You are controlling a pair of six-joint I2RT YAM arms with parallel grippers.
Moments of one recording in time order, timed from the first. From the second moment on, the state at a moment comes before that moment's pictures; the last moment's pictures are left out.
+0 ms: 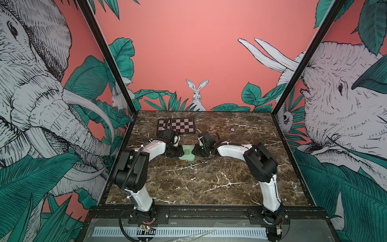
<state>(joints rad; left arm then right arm) -0.30 1.71 0.99 -0.45 0.31 -0.24 0.78 2.10 1.39 -0.17 -0.25 0.85</state>
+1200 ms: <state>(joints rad) -0.35 1.76 1.03 -0.43 0.31 -0.27 0.80 2.04 1.36 -0.25 -0.08 0.79</state>
